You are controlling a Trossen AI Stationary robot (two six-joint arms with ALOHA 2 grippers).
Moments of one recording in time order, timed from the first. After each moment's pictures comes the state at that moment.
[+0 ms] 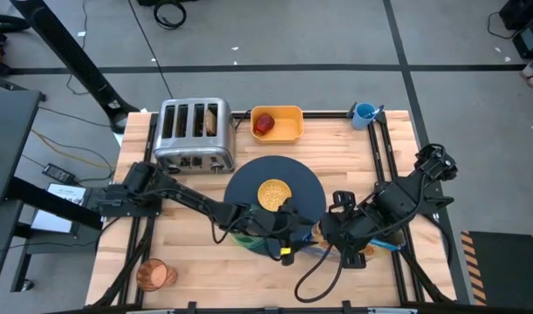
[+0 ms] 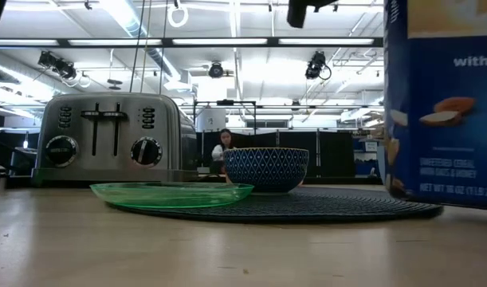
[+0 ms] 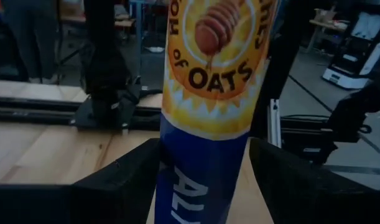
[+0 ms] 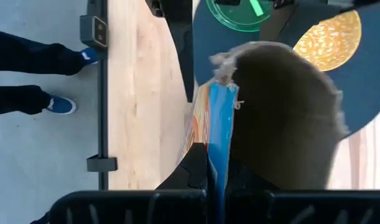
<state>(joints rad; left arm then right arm) -0.34 1.99 1.40 0.47 -0.26 -0.17 0.63 1.70 1.99 -1.53 0.14 0.61</state>
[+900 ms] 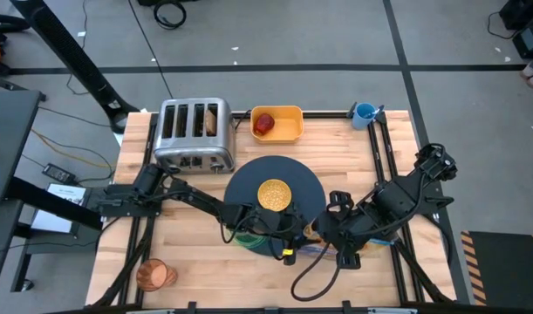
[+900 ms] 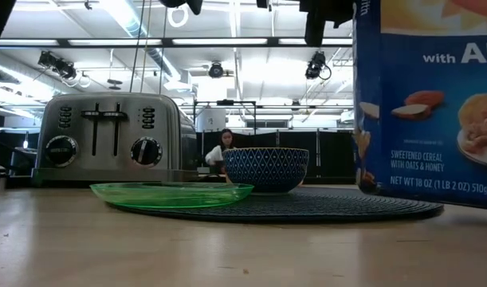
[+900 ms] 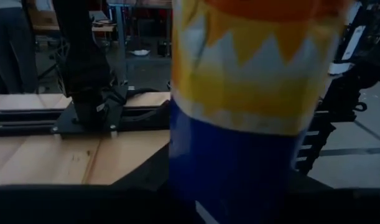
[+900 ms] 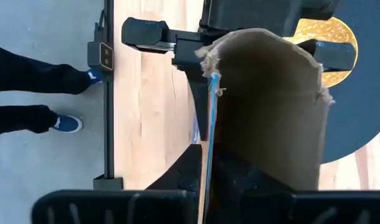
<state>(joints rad) -0.31 2.06 1.40 0.55 -0.17 -0.08 0.63 1.70 1.99 -1.47 0.16 0.63</state>
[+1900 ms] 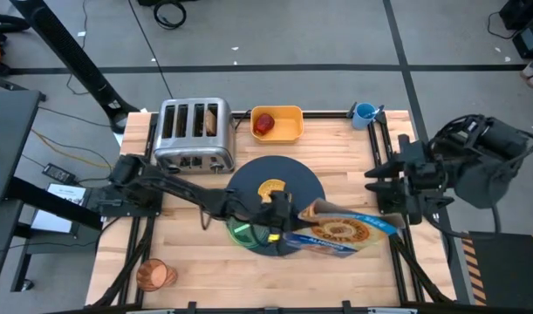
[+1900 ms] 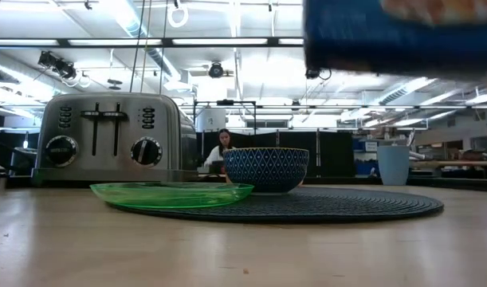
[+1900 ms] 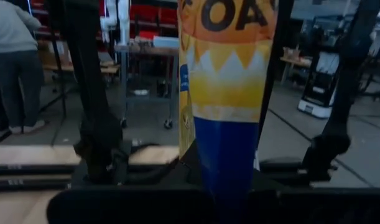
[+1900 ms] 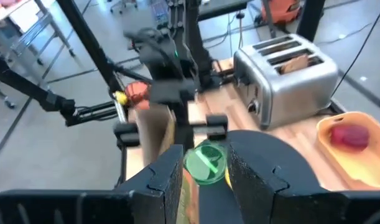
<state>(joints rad) -0.29 1.83 1.40 0.48 -0.16 -0.11 0.91 1.38 2.16 -1.48 0.85 0.80</state>
